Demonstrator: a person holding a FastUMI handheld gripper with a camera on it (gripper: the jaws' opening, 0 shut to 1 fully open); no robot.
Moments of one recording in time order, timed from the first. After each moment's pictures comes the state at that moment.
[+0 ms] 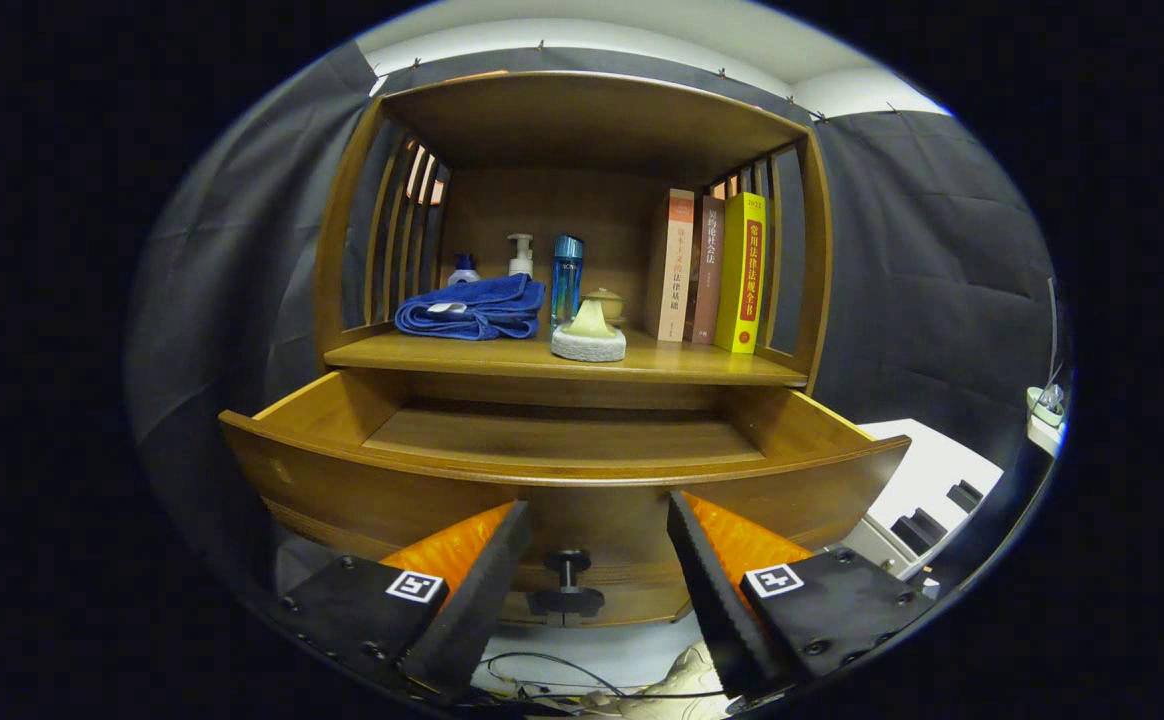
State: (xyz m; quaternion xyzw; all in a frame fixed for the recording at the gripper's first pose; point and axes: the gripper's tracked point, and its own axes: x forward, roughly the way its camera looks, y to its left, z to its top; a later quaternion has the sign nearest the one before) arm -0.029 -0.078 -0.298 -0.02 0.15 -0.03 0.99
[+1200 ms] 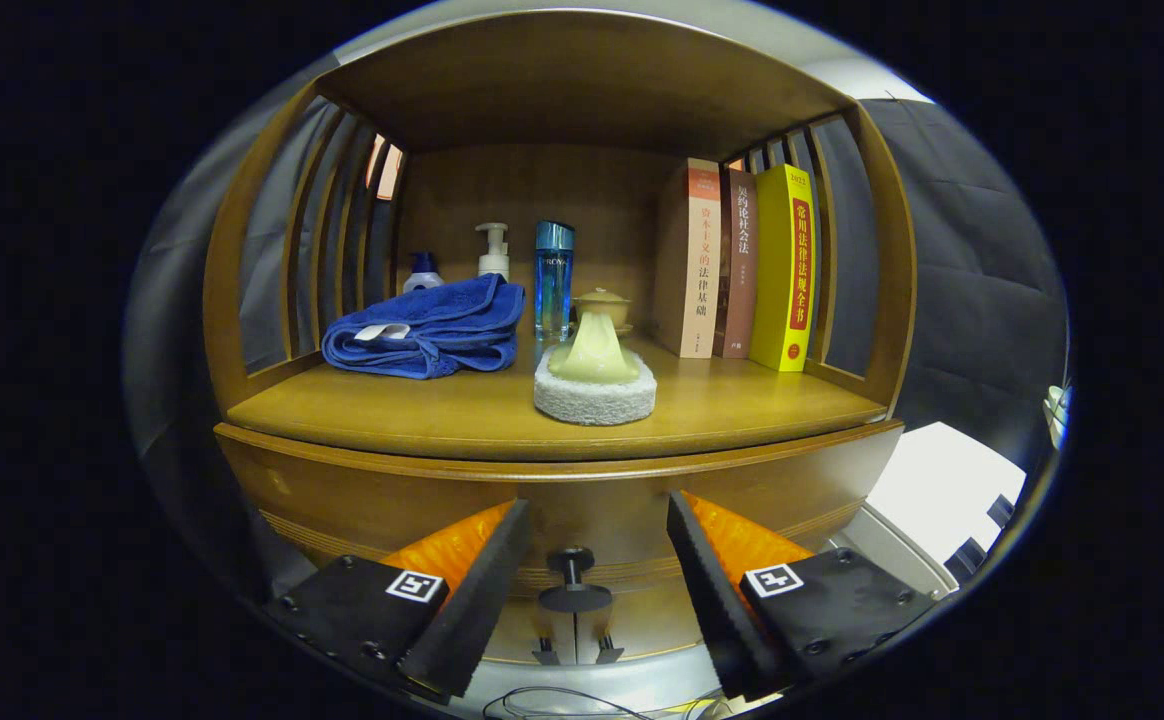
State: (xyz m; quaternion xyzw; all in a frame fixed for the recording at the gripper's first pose) arm 0.104 -0.078 -0.325 0.00 0.16 -0.05 0.99
